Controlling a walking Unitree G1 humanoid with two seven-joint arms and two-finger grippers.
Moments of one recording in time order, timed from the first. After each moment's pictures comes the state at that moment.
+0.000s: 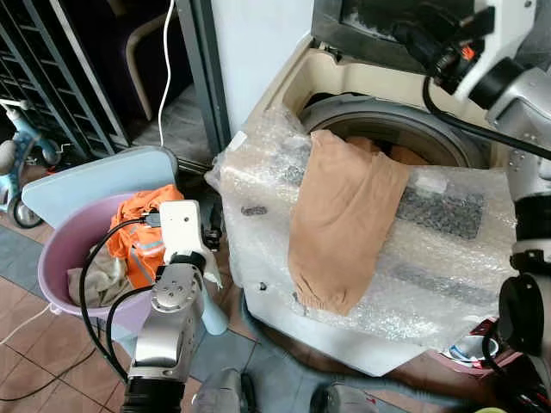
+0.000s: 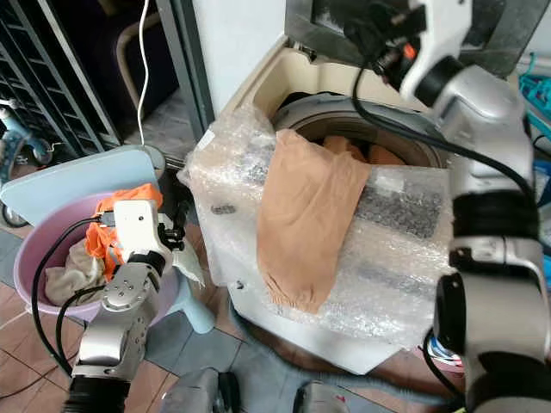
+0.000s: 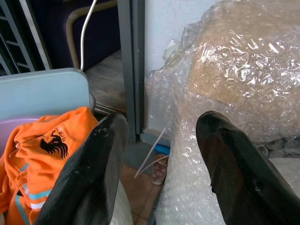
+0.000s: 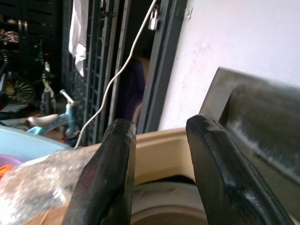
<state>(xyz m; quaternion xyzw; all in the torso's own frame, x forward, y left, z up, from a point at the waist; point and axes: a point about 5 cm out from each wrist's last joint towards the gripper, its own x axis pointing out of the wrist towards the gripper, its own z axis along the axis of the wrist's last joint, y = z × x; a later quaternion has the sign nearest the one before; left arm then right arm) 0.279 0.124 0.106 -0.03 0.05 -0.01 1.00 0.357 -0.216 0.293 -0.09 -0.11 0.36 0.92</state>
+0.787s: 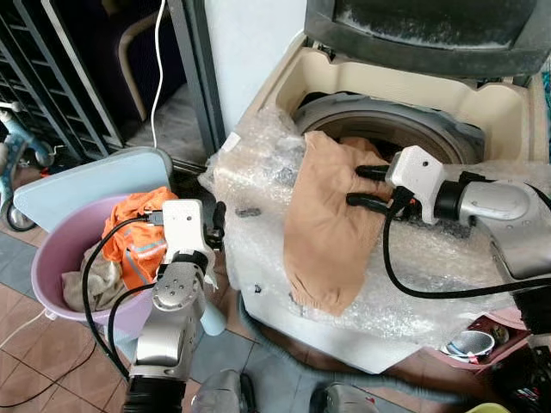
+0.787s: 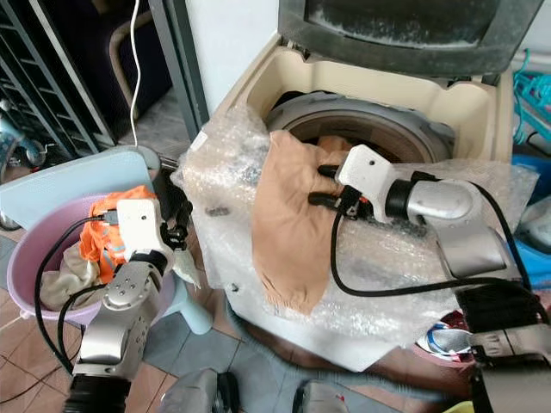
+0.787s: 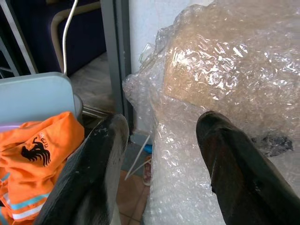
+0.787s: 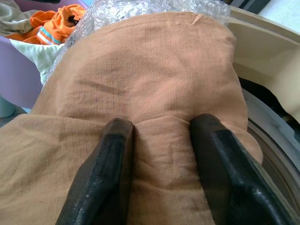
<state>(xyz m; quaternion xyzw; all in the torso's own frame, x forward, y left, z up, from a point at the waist) 0.279 0.120 0.106 -0.03 0.05 -0.02 1.00 0.321 -0.195 0.195 -0.33 0.03 0.43 0.84</state>
